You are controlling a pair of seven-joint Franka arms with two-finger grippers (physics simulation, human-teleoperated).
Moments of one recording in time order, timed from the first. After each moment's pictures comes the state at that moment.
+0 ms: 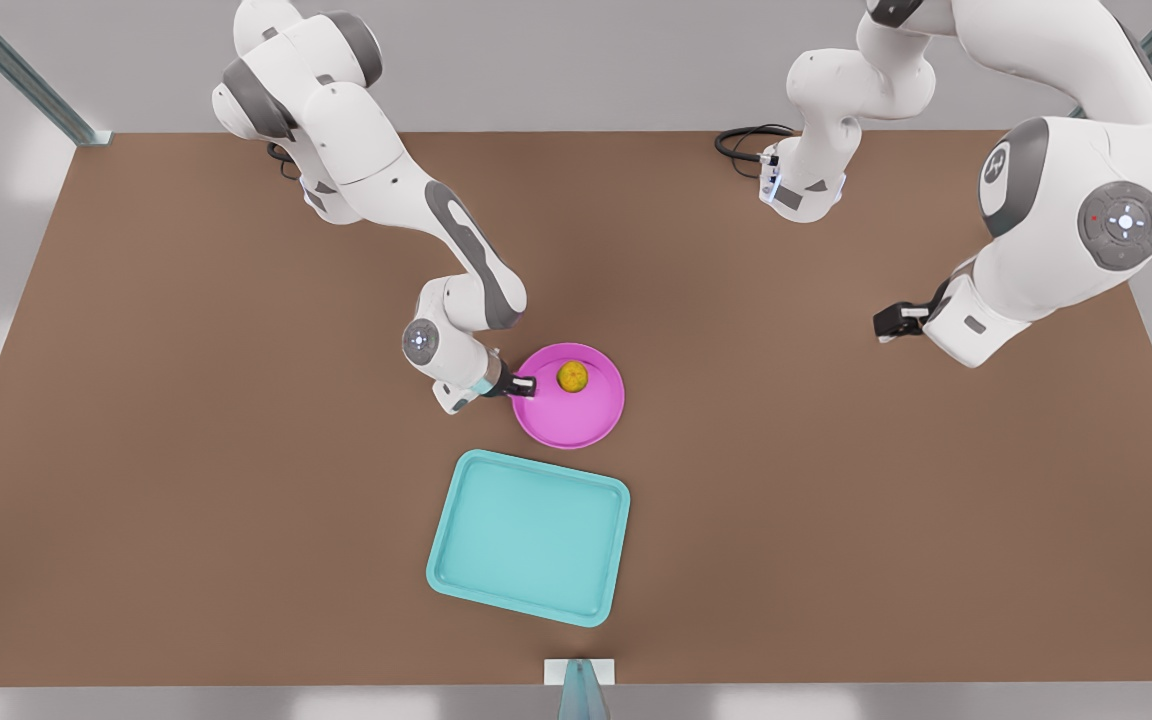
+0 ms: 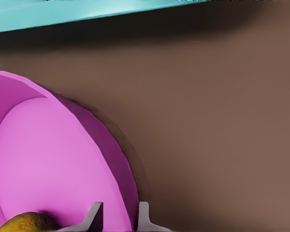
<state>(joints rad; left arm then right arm) -0.13 0.18 0.00 -1.34 0.00 1.36 -0.17 0.67 0.60 -0.01 -1.96 0.81 2.63 0.12</state>
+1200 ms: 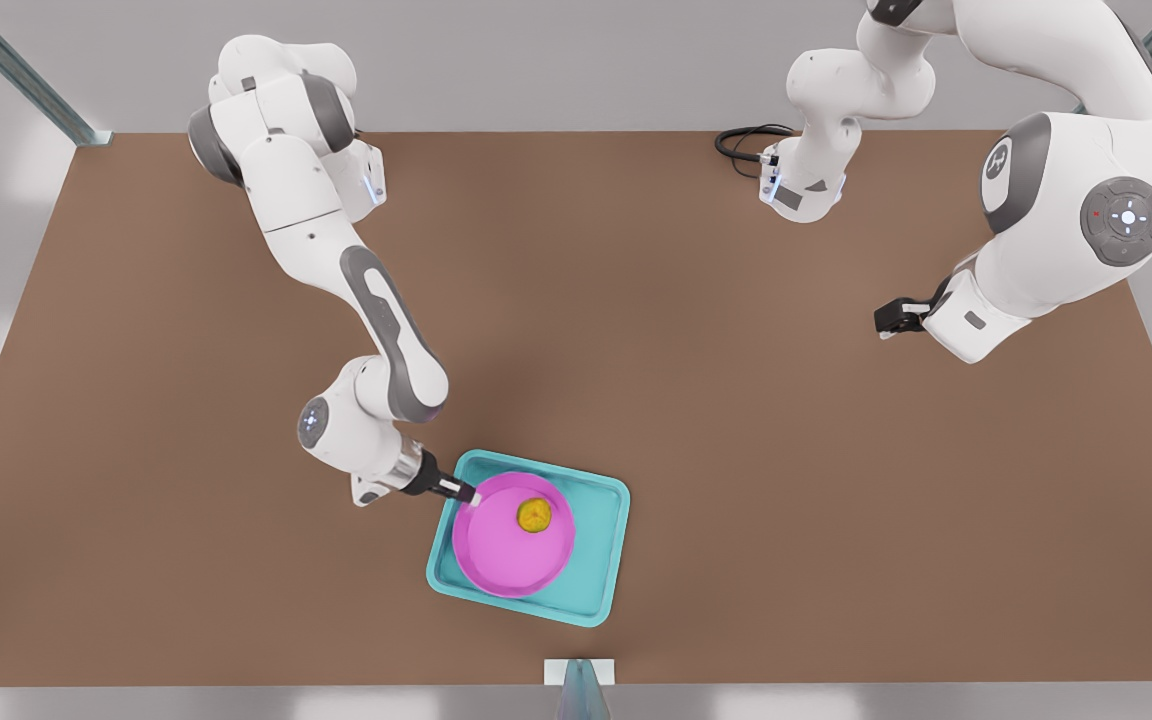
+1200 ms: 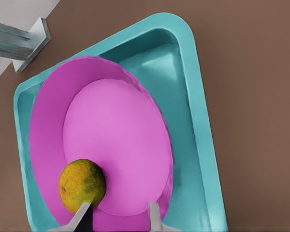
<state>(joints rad) -0.13 0.18 0.00 -1.34 0.00 1.36 -0.14 0.39 0.75 -0.01 -1.54 0.81 2.51 0.15</state>
